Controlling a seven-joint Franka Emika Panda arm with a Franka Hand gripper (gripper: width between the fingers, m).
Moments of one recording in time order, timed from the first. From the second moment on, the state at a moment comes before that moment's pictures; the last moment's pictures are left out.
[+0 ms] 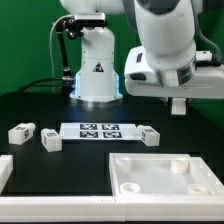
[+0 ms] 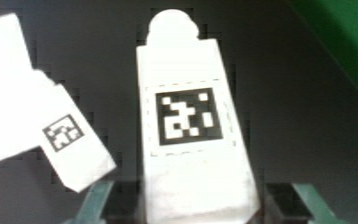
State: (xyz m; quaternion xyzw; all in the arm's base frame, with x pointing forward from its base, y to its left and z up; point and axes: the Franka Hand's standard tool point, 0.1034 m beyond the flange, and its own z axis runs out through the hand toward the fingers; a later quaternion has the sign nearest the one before) arm 0.472 0.132 0.110 -0.91 0.20 0.32 0.13
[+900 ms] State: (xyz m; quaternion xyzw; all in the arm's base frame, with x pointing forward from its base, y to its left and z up) arm 0.558 0.109 0.171 -0.98 0.17 0.02 0.10
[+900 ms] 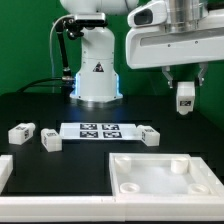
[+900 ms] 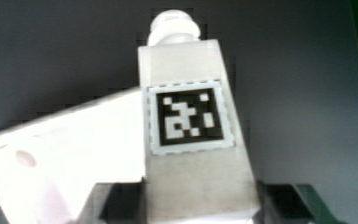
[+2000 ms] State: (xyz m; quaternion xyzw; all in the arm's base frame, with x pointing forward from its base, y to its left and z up) arm 0.593 0.126 0.185 -0.97 0.11 -0.20 0.09
